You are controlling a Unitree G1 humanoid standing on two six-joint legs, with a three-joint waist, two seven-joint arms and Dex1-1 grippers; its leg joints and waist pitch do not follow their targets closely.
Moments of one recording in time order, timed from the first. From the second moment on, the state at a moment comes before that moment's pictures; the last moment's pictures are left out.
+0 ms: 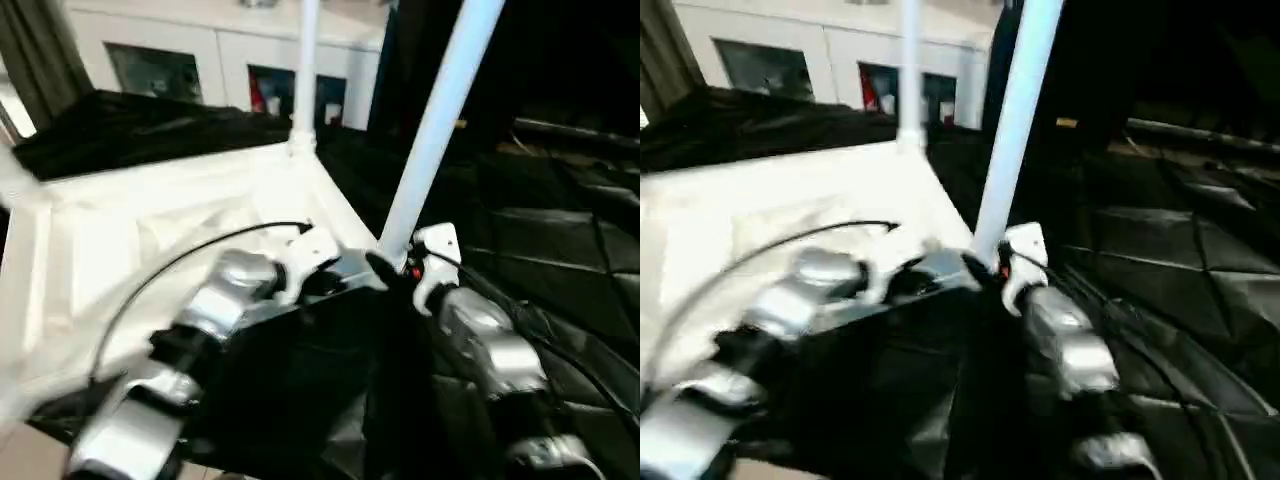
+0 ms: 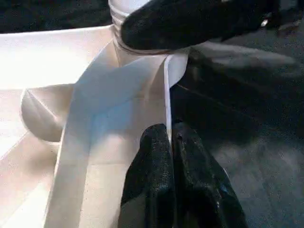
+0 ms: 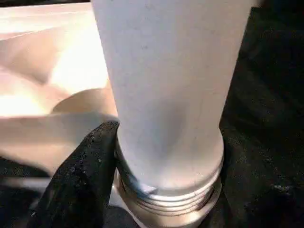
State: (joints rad) left arm -0.65 0.17 -0.32 0.63 0.10 0.26 -0.83; right arm -0.40 -0.08 0.03 0.47 0.14 0.21 0.30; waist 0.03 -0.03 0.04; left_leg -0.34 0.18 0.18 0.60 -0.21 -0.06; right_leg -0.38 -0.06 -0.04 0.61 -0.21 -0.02
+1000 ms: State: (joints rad) left arm -0.59 0.37 -0.35 0.51 0.01 0.12 -1.28; right arm -0.31 -0.43 0.18 0.30 0.19 0.15 1.00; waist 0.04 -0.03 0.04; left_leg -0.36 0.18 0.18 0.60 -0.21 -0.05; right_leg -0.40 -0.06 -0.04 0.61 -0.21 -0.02
